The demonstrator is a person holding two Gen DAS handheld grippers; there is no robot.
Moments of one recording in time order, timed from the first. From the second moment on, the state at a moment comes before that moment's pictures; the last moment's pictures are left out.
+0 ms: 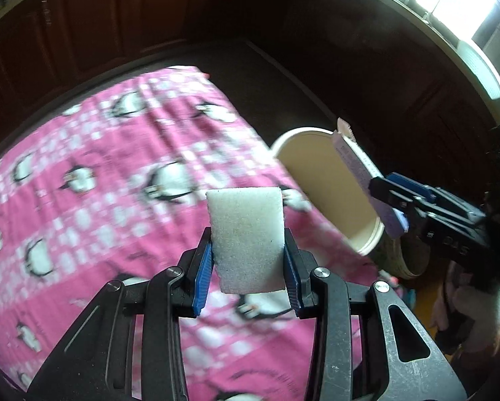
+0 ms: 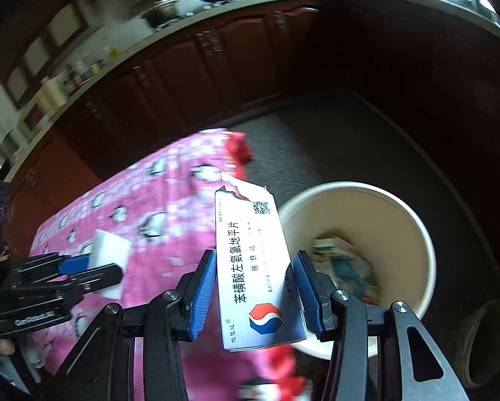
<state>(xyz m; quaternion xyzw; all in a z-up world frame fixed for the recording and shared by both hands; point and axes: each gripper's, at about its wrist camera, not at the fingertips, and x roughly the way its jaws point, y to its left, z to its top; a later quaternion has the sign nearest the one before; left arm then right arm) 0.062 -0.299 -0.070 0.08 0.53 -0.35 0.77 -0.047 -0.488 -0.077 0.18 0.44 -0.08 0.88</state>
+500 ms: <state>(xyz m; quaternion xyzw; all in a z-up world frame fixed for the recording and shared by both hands) 0.055 -0.401 -0.102 0.08 0.56 -0.39 0.73 -0.062 -0.565 -0.152 0.25 0.49 -0.16 0.82</state>
